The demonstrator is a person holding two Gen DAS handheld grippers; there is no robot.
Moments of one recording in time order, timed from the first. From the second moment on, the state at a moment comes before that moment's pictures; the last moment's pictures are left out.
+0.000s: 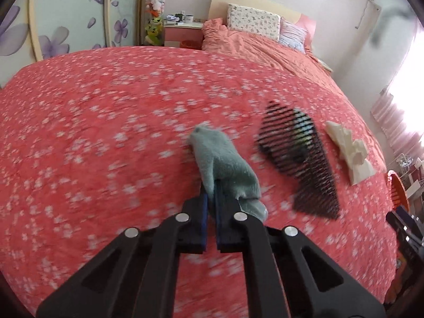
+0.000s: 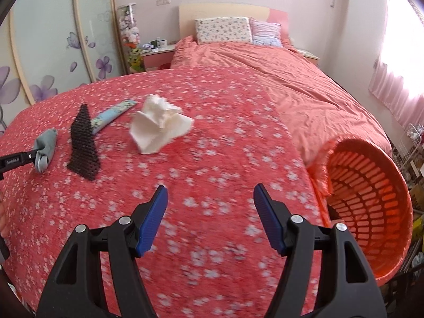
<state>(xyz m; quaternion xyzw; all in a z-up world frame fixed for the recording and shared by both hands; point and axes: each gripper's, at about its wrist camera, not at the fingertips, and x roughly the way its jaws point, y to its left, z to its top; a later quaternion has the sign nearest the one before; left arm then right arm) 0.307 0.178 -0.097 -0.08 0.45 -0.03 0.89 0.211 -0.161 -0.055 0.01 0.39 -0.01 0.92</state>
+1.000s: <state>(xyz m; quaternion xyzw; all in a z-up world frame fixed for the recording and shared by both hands) 0.319 0.142 -0.107 -0.02 0.45 0.00 0.89 0.321 -0.115 -0.080 0.03 0.45 -0.03 0.89</state>
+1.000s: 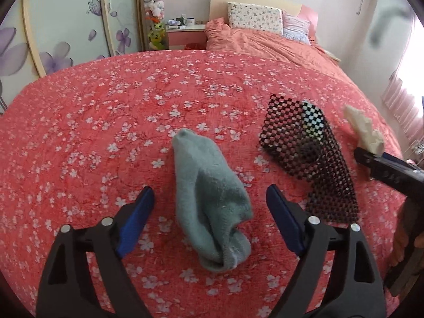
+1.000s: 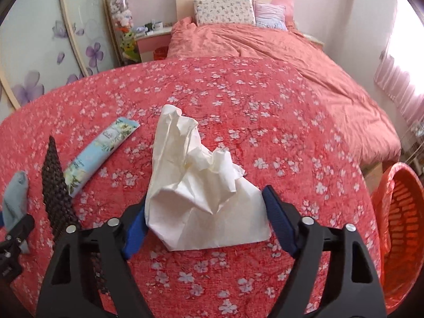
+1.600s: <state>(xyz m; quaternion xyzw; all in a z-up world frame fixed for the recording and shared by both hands) 0.275 0.128 -0.113 0.02 0.44 -0.03 0.90 0.243 -0.137 -0.074 0.02 0.44 -0.02 0.90</state>
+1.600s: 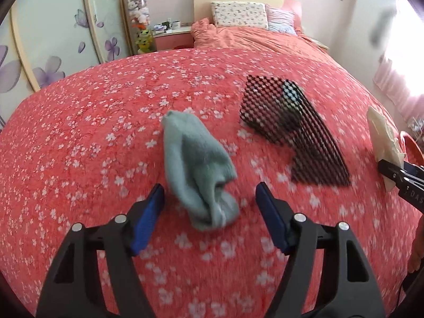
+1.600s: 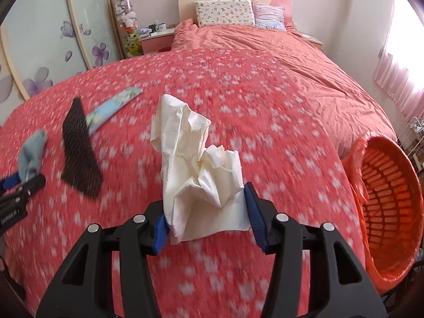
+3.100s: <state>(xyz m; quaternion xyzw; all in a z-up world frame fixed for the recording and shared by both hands) 0.306 0.144 -0.117 -0.01 0.46 0.02 0.89 0.257 -0.137 -0.090 0.02 0.45 -0.02 0.89</state>
